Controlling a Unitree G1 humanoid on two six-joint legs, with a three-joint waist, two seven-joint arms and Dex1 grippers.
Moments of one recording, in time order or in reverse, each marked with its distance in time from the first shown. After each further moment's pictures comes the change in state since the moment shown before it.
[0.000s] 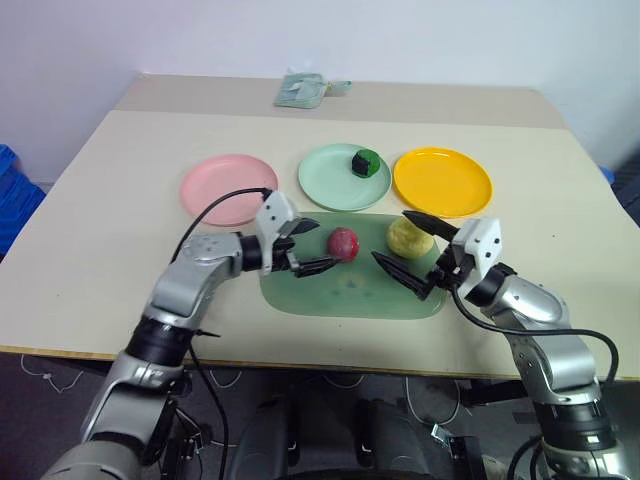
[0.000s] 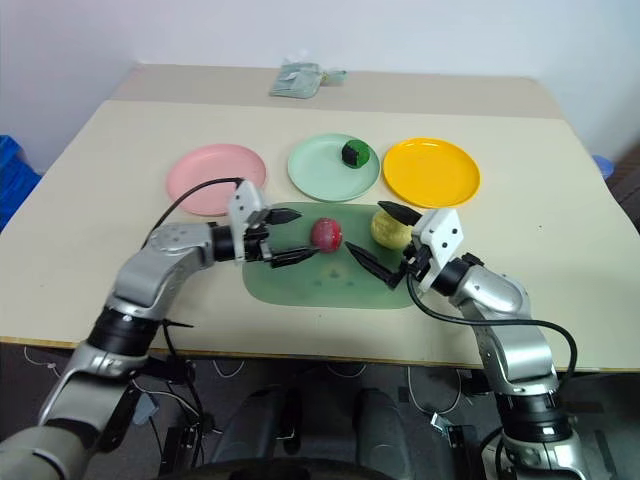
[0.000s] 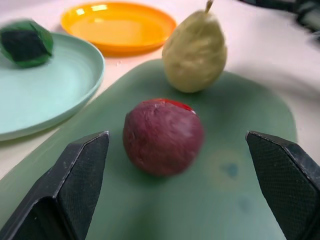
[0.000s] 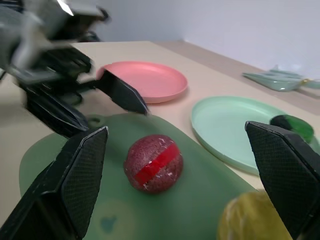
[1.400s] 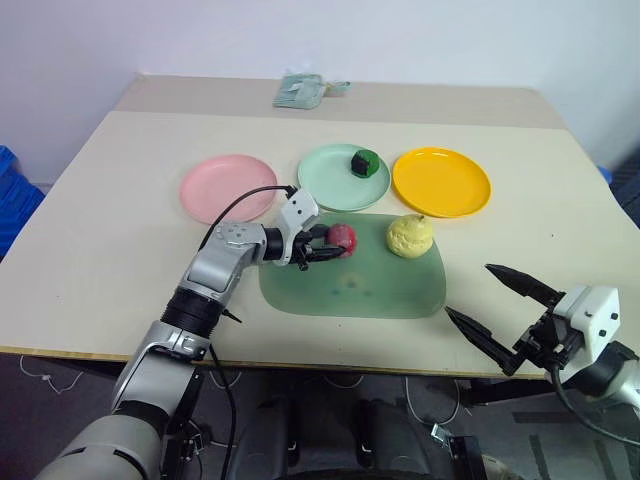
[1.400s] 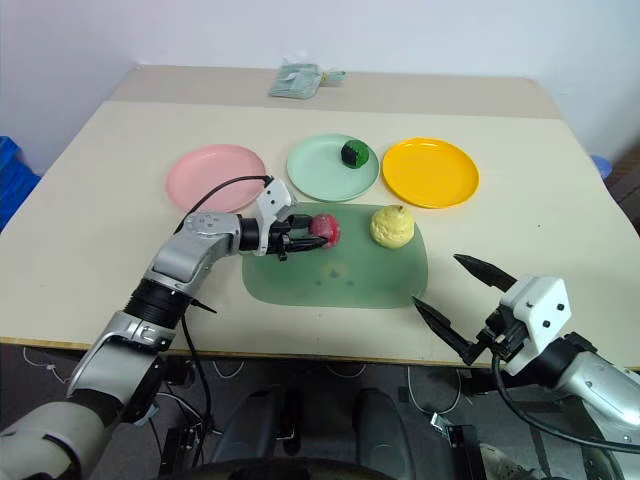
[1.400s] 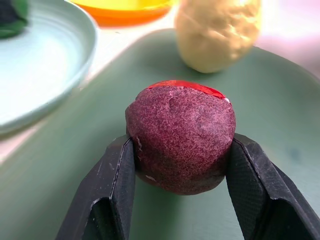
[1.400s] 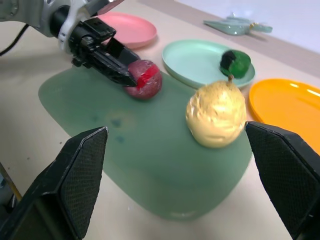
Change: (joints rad) left arm -0.111 -0.088 0.024 0.199 0.093 -0.013 0.040; right arm 0.529 -0.118 -0.380 -0.365 0.163 0.083 0.018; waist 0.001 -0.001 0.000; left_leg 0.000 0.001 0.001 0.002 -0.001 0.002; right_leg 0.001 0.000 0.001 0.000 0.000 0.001
